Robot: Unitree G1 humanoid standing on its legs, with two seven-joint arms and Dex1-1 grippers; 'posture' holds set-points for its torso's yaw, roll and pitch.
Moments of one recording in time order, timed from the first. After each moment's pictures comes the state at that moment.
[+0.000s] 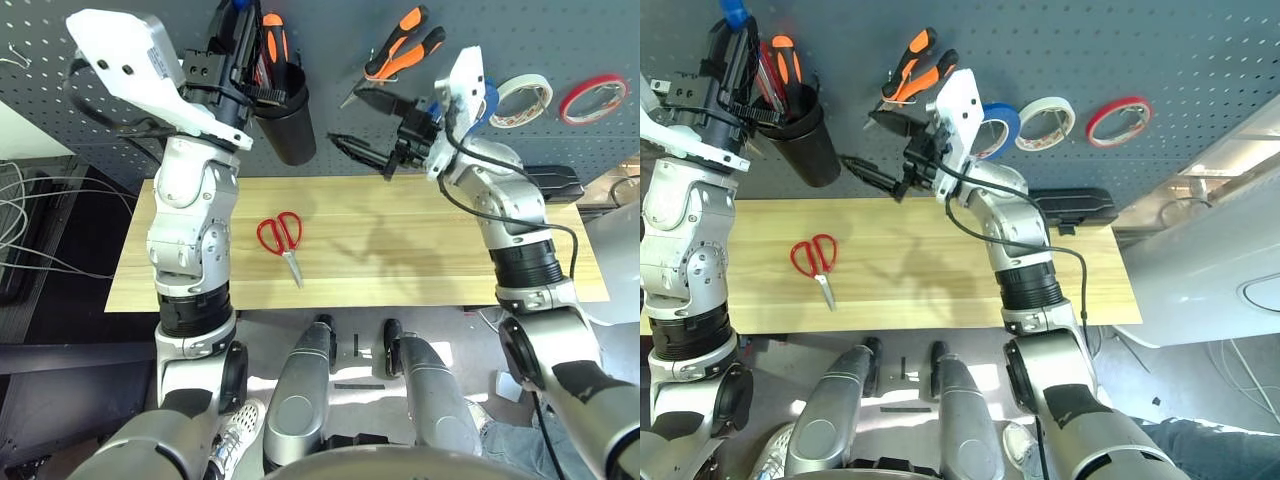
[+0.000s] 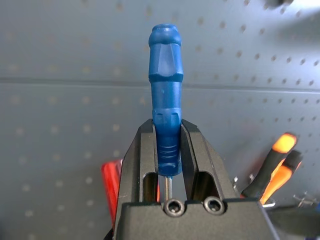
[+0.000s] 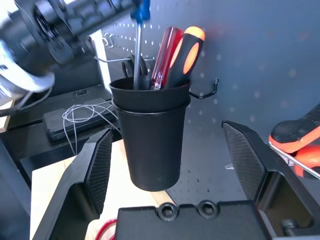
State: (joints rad) left arm -0.65 0.24 0.17 -0.30 -0.31 0.28 -0.13; right arm -0.84 -0.22 0.06 0.17 0.32 0.22 0.86
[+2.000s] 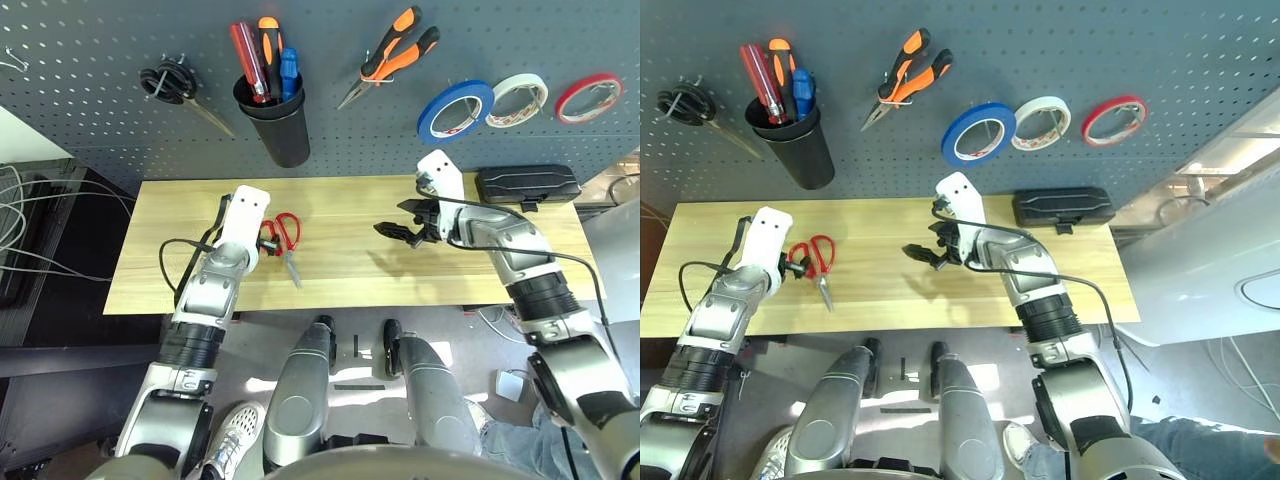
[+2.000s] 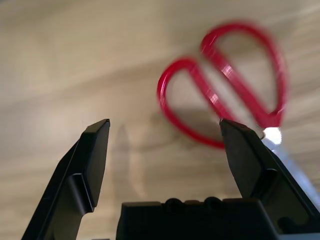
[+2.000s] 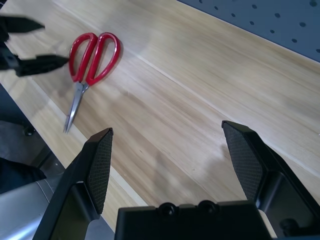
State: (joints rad) left arm -0.37 0.33 0.04 0.30 0.05 0.69 -0.10; right arm -0.65 -0.33 0.18 0.24 0.16 0.71 0.77
